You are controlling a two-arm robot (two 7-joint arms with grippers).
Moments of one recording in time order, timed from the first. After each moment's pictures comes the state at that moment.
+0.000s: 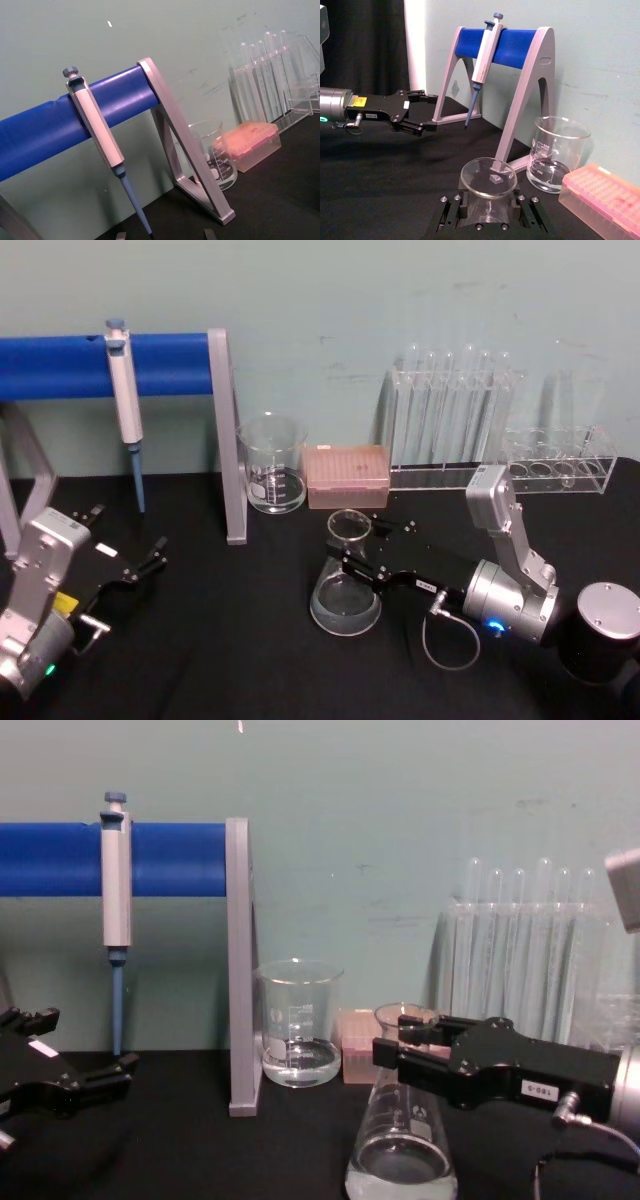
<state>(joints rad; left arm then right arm) -0.20 0.60 0.45 -1.41 -0.25 -0.12 0.03 0.48 0.34 -0.51 -1.07 0.42 -0.23 0.73</state>
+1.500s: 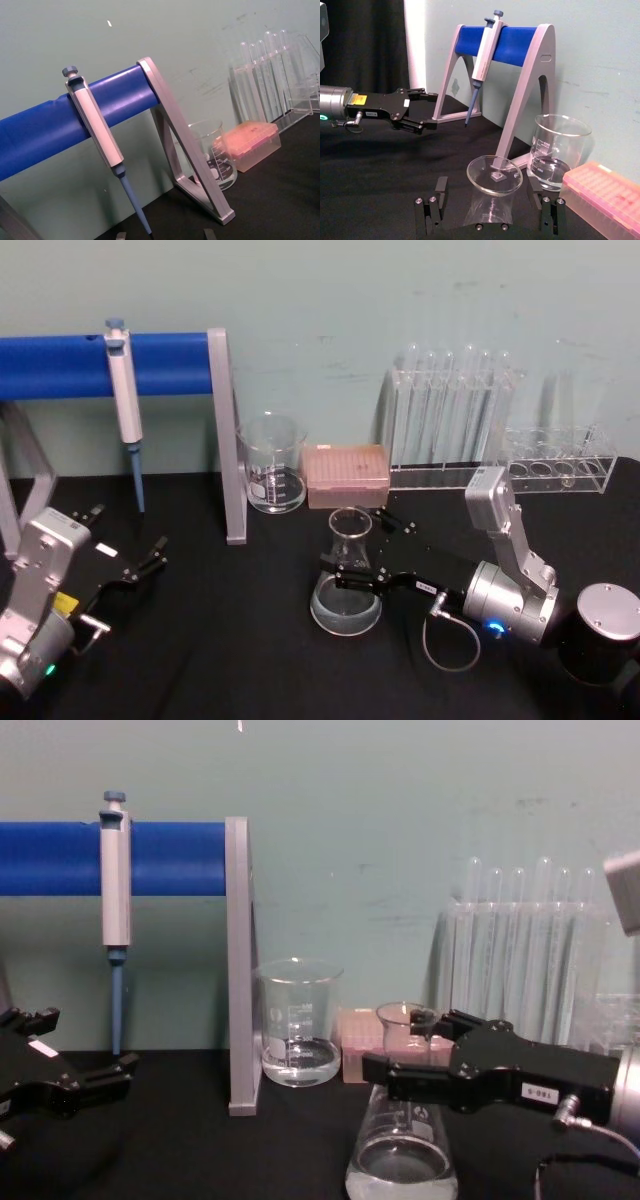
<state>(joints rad) -0.20 0.60 0.45 -1.41 -0.25 -0.12 0.03 0.48 0.34 -0.51 -1.07 0.42 -0.23 0.73</state>
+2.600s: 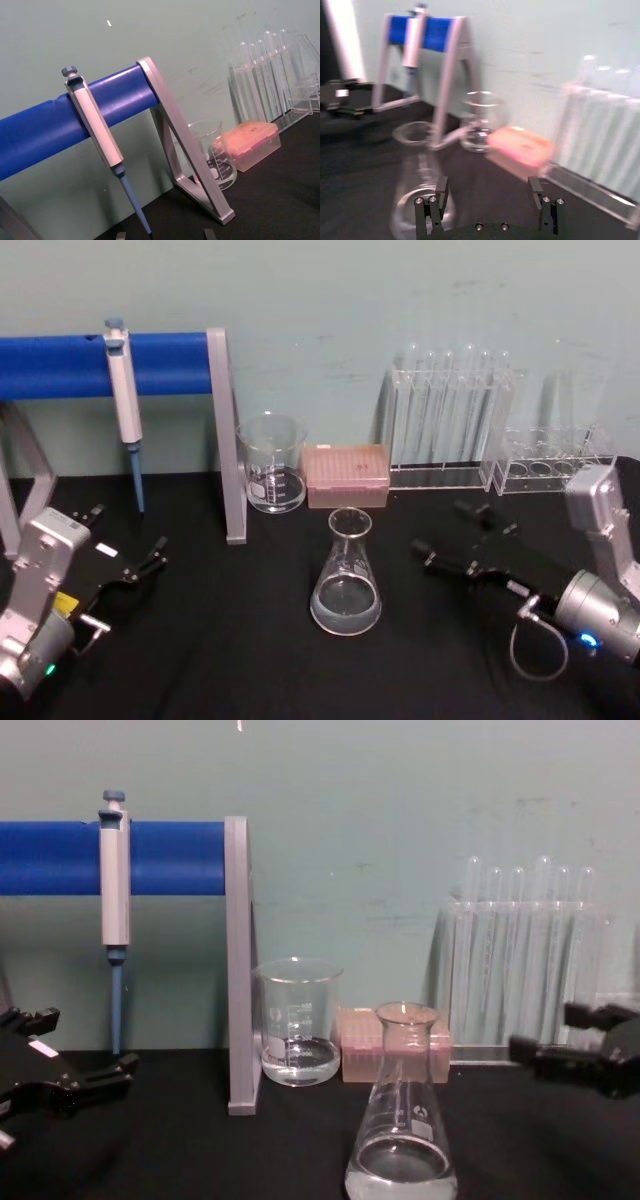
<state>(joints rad) -0.20 0.60 0.45 -1.41 -0.25 -0.12 0.03 0.28 0.52 -0.38 -1.36 0.46 -0.09 0.53</state>
